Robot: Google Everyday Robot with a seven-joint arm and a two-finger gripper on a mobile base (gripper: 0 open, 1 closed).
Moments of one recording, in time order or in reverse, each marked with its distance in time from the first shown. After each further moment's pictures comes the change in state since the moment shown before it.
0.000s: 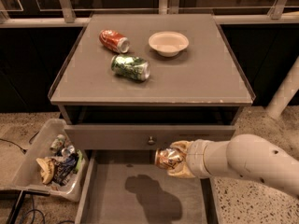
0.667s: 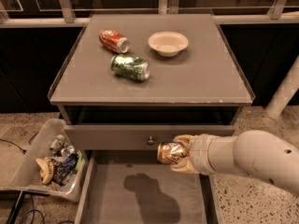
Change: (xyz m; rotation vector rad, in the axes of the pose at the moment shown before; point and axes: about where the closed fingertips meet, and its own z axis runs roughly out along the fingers) arm -0.011 -0.013 -0.027 0.048 0.018 -0.041
